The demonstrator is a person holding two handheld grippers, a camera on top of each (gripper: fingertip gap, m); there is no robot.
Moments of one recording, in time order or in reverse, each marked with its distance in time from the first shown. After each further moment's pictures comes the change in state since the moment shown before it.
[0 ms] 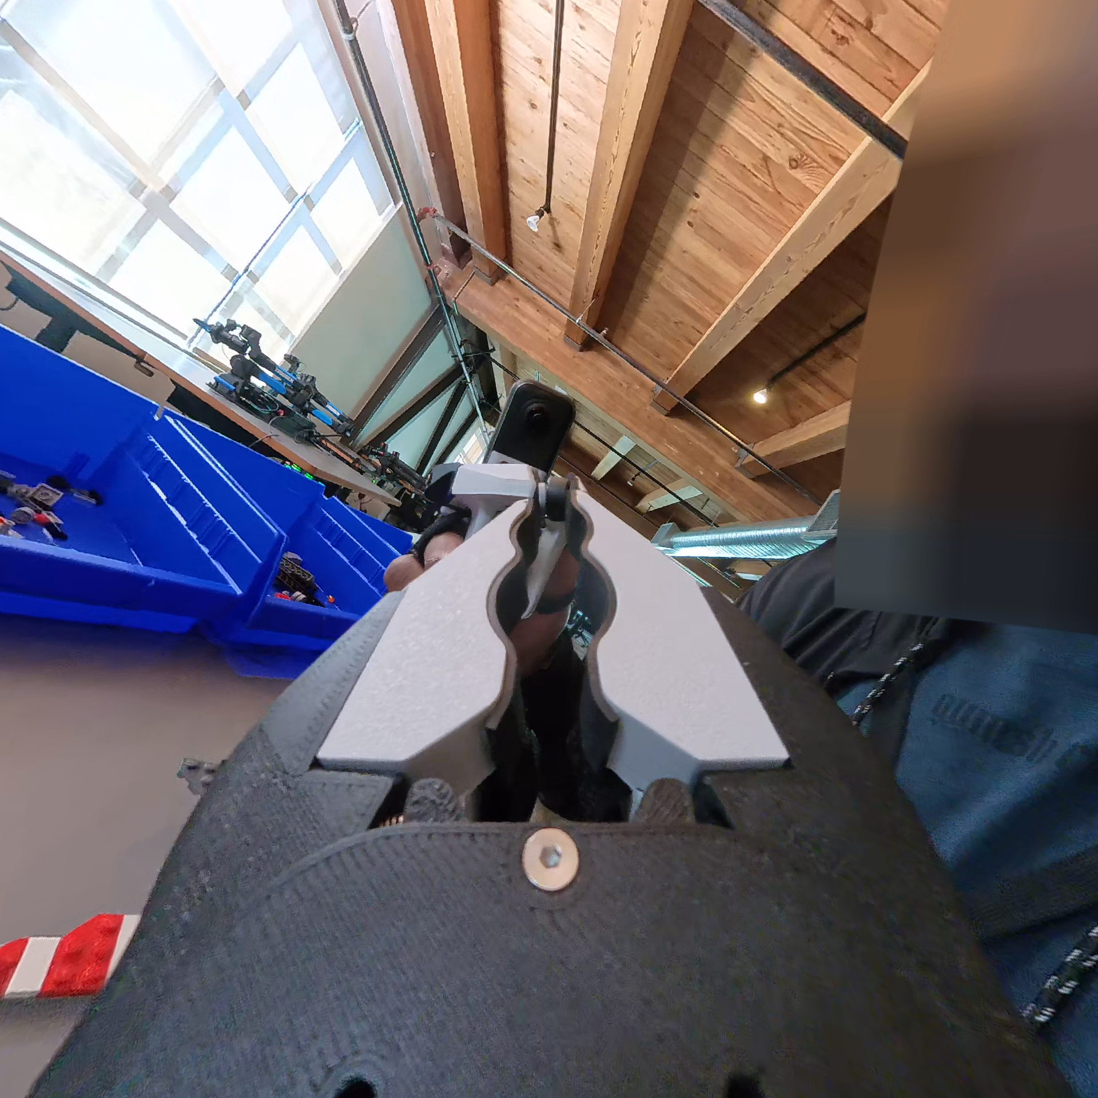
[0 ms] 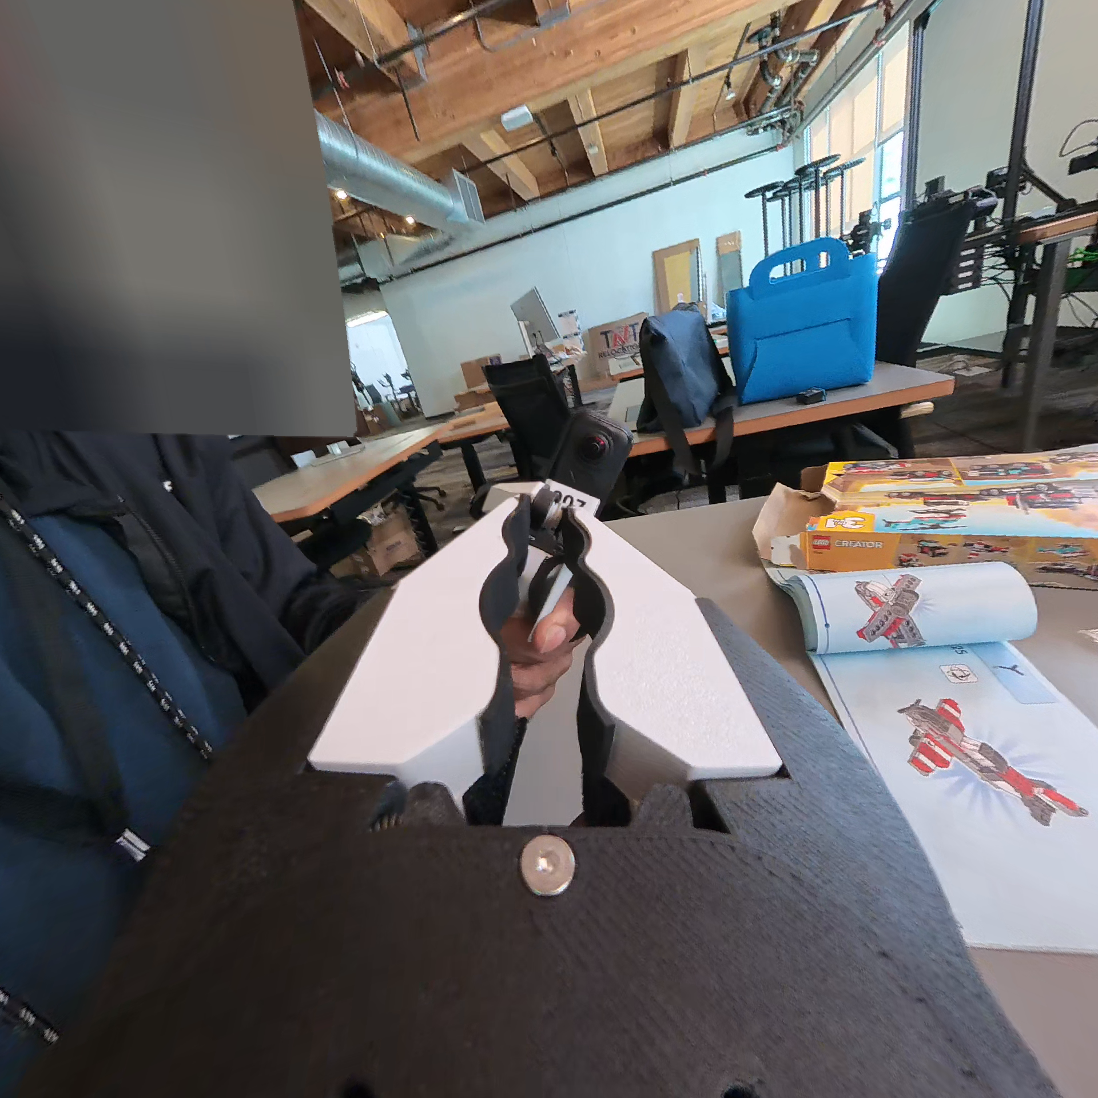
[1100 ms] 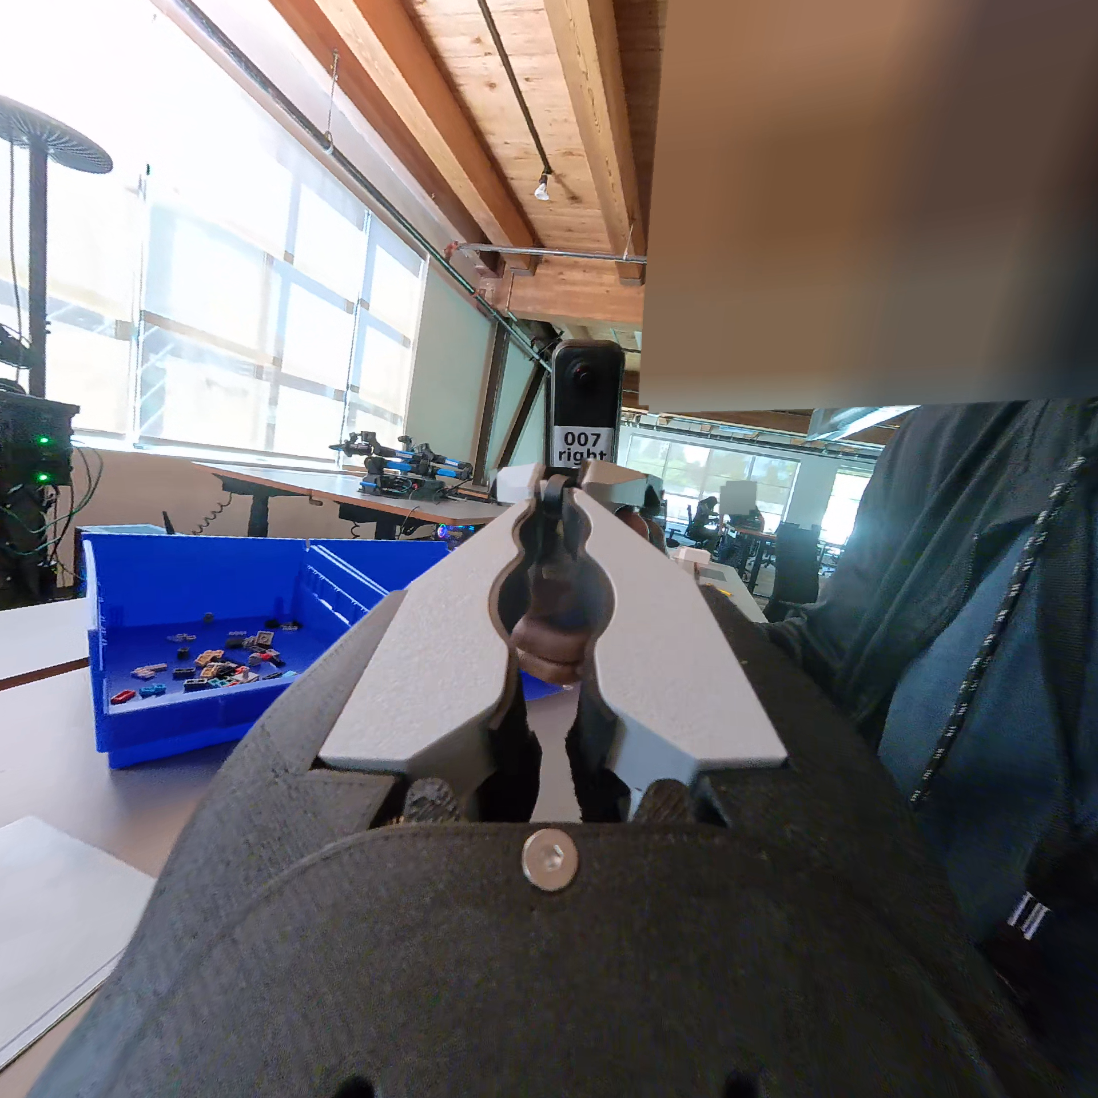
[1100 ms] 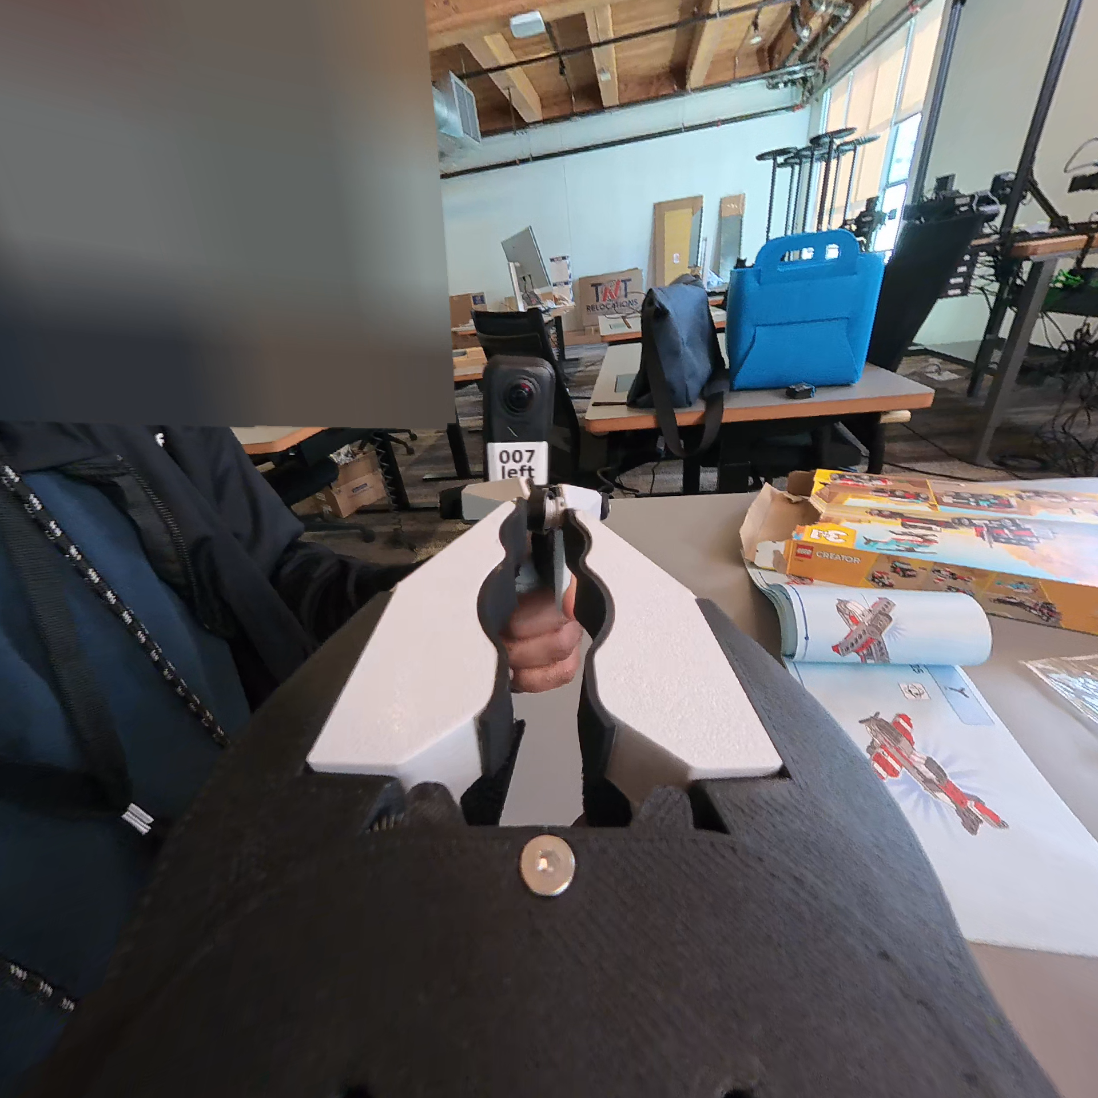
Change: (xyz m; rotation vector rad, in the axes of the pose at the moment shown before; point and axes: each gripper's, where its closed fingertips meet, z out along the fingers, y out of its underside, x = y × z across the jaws) left arm 0.024 -0.001 0.001 -0.053 -0.059 0.534; right arm -0.023 -0.009 0.005 -0.094 0.010 -0.125
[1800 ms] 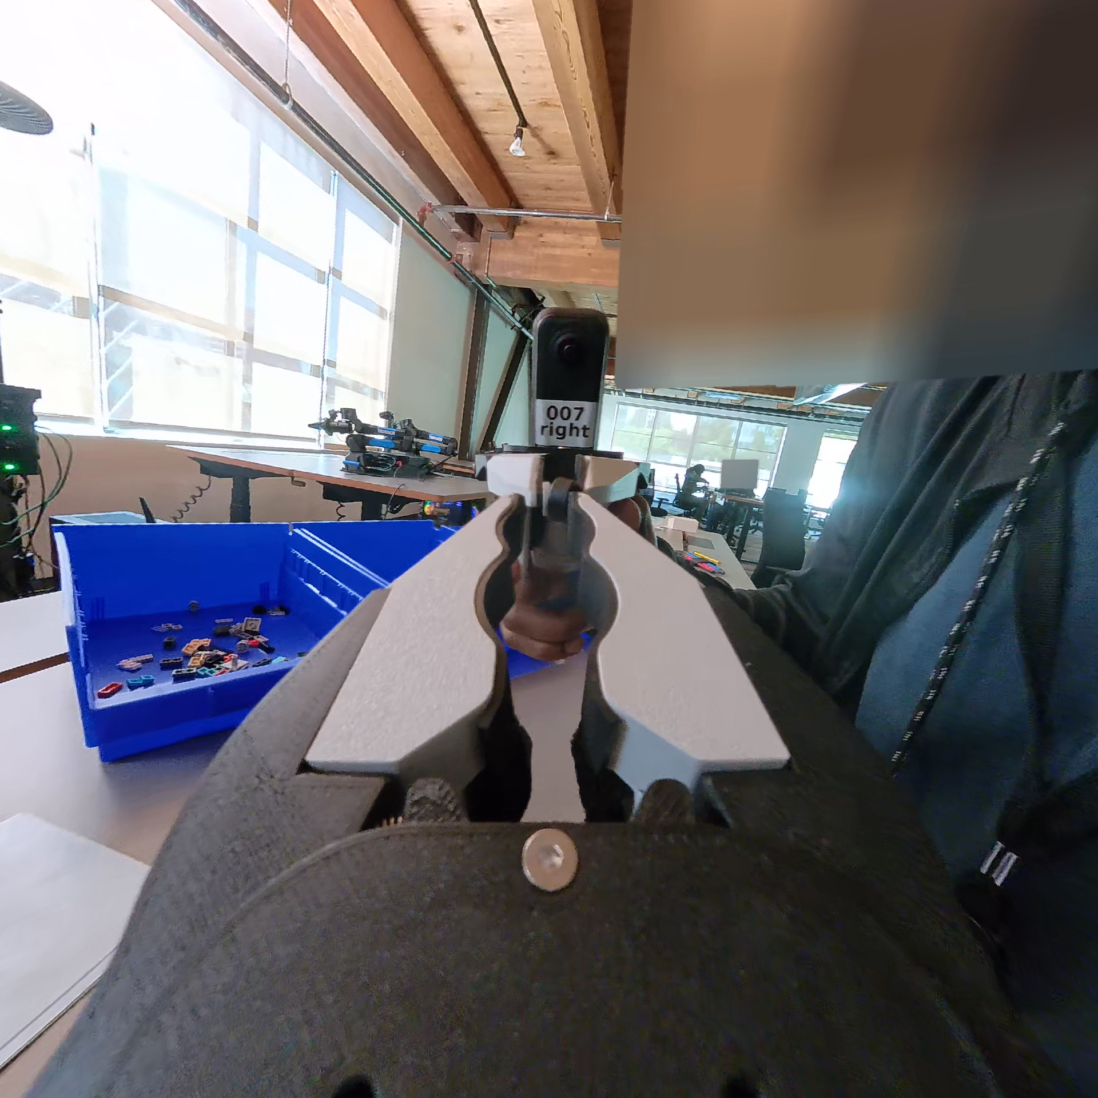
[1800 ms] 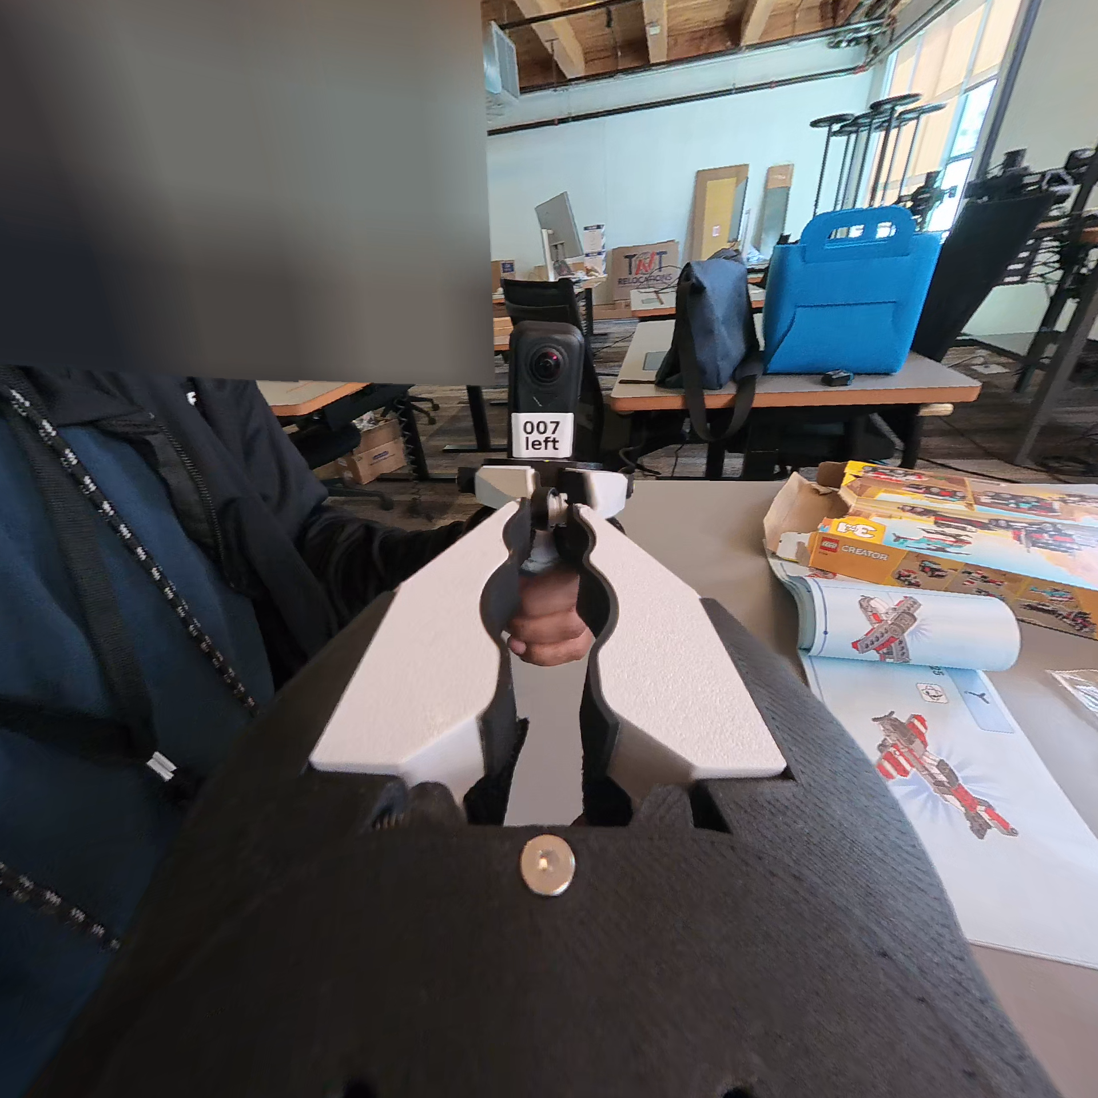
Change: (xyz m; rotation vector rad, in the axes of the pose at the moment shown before) left arm 0.006 0.007 -0.001 -0.058 0.036 0.018; right arm -0.009 0.008 -0.003 -0.050 -0.061 -0.028
